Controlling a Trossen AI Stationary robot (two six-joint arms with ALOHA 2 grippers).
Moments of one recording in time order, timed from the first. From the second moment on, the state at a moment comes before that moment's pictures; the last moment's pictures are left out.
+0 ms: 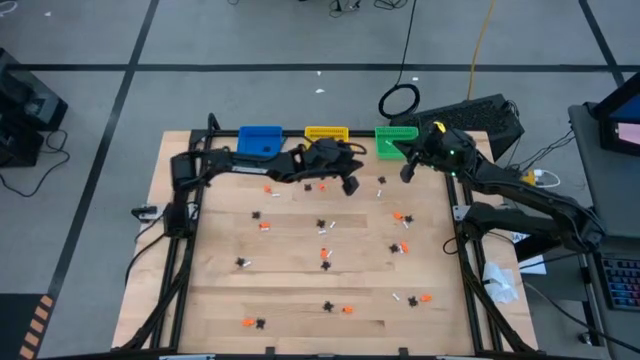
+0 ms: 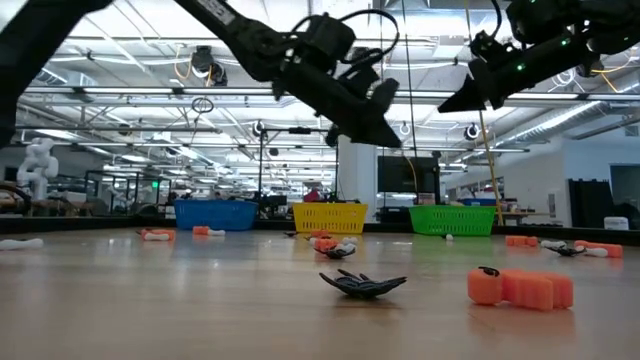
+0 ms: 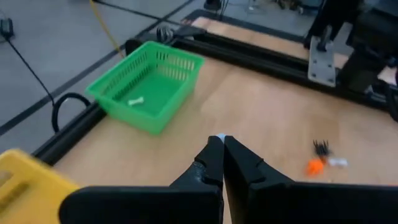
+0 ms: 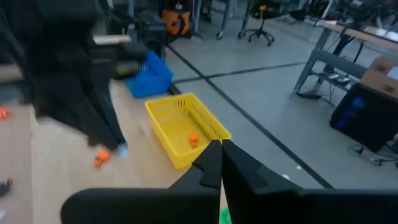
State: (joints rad) left arm 0.27 2.02 1.42 0.19 -0.06 -0.12; right arm -0.66 0.81 0.56 0.05 -0.05 -0.17
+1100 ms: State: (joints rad) left arm 0.38 2.58 2.10 0.12 0.00 -0.20; right arm -0.66 0.80 0.56 0.05 -0.02 -0.16
